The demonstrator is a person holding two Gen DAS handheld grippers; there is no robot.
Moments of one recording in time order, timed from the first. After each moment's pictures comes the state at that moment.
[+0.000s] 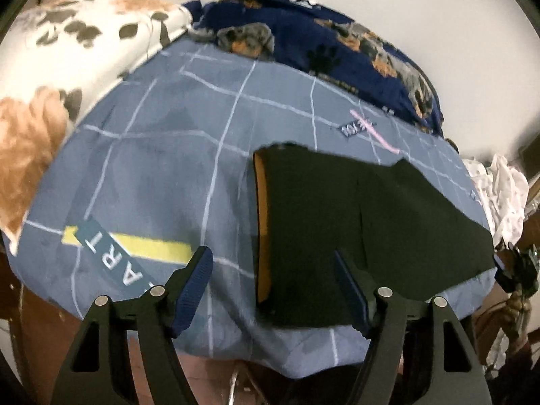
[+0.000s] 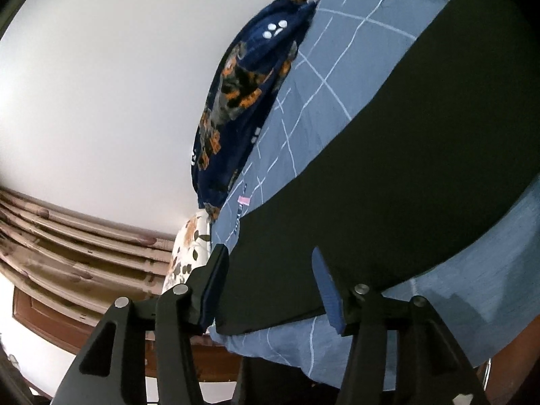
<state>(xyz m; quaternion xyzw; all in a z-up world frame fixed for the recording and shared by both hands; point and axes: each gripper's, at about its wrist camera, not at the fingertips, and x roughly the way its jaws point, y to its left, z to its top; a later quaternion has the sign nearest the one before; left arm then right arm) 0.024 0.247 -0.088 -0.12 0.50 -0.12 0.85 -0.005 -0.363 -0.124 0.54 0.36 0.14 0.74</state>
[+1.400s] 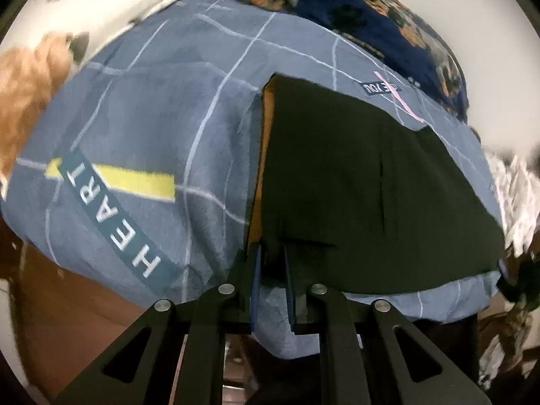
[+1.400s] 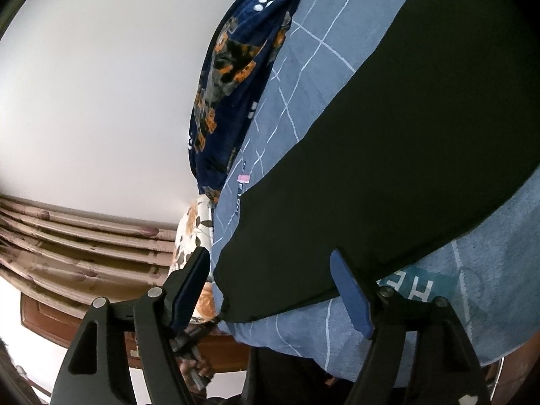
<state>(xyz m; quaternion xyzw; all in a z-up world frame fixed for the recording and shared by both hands) 0.009 0.226 -0.122 -0.14 0.56 -0.07 0.81 0.002 -0.332 -0.144 0.56 0.38 0.16 0.72</state>
